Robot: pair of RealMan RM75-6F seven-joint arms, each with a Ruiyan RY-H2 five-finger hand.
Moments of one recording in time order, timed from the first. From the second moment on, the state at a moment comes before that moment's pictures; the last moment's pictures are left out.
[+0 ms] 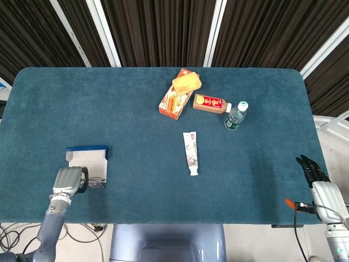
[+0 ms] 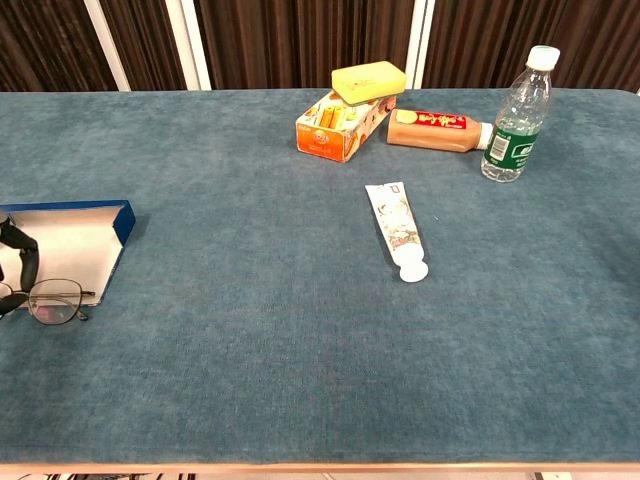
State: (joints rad) left arm -0.47 -1.42 -0.04 -1.75 0.80 1.20 0.62; right arm 0.08 -1.00 0.04 -1.77 -1.51 1.43 0.16
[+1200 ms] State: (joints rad) left arm -0.72 -1.63 -0.20 -1.78 0.66 1.20 0.81; right arm 0.08 -1.00 0.04 -1.77 -1.50 1.43 0.17
